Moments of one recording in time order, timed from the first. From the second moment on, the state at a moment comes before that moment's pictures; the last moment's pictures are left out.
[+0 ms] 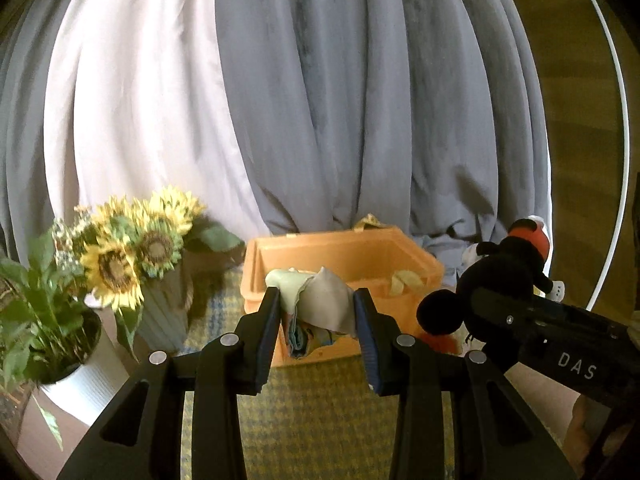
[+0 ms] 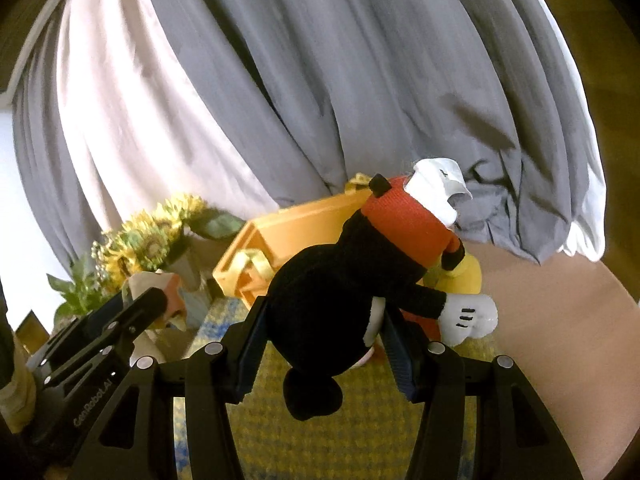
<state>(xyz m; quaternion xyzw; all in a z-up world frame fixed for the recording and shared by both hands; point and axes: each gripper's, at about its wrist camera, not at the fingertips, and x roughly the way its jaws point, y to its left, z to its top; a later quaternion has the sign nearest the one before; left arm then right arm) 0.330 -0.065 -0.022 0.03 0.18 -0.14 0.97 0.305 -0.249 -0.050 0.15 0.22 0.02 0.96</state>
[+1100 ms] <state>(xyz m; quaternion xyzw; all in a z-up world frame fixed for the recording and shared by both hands) 0.382 -0.063 0.035 0.03 0.08 -0.12 0.99 0.363 -0.247 0.016 0.12 0.12 0.05 0.98</state>
